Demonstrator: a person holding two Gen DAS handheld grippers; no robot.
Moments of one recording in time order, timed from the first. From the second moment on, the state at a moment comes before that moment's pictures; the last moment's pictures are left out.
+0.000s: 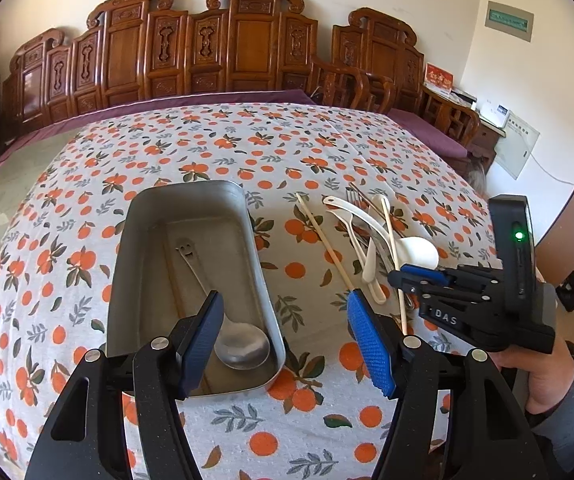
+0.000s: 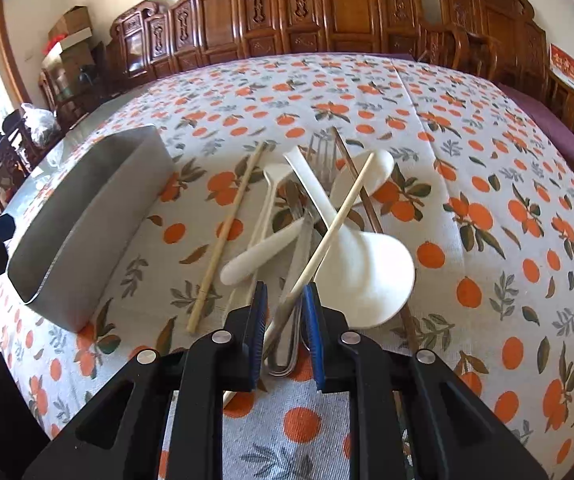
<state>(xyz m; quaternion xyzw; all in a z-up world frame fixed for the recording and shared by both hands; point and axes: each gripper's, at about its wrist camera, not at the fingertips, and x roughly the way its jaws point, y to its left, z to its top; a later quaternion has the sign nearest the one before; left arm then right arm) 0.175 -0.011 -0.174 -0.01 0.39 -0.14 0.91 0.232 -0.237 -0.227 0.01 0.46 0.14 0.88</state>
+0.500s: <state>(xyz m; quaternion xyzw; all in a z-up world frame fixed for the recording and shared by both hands) 0.171 -0.023 -0.175 0.00 0.39 -0.15 0.91 0.220 -0.264 -0.214 0.04 0.46 0.13 0.88</state>
